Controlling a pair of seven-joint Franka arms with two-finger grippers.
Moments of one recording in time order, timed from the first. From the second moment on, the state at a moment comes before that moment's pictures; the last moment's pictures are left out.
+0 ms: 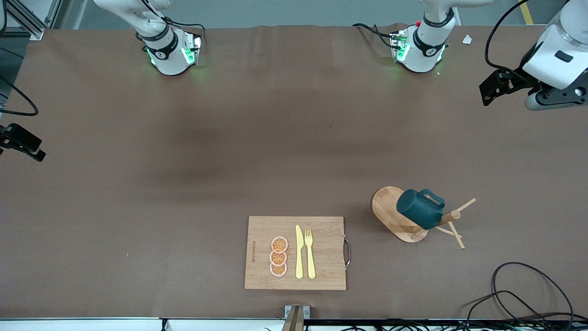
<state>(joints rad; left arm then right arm) -0.08 -0.04 -0.12 -1.52 0.07 1.42 -0.20 -0.01 0.08 -0.08 -1.50 -0.01 1.76 0.01</state>
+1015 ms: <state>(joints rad) -0.05 -0.12 -0.10 -1.63 0.04 1.49 -0.15 -0.01 0.08 -0.08 -1.50 -0.01 1.76 0.01</state>
